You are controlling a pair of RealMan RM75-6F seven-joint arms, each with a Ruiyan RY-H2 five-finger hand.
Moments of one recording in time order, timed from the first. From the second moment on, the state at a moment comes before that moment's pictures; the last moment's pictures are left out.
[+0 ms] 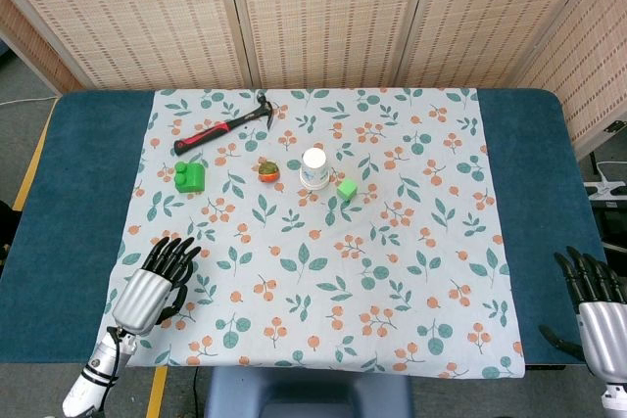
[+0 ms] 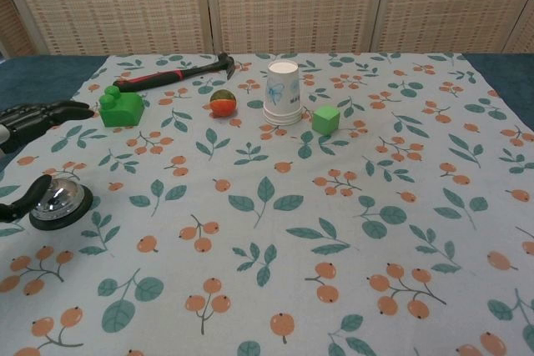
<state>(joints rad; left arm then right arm) -0.32 -1.53 0.05 -1.31 1.69 1.43 0.06 -0.08 -1.03 0.00 -1.78 -1.61 1.61 -0.18</state>
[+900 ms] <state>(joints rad) -0.37 -1.65 -0.01 -1.18 1.59 1.29 0.08 -0.08 -1.00 -0.02 -1.79 -1.62 1.60 -0.15</state>
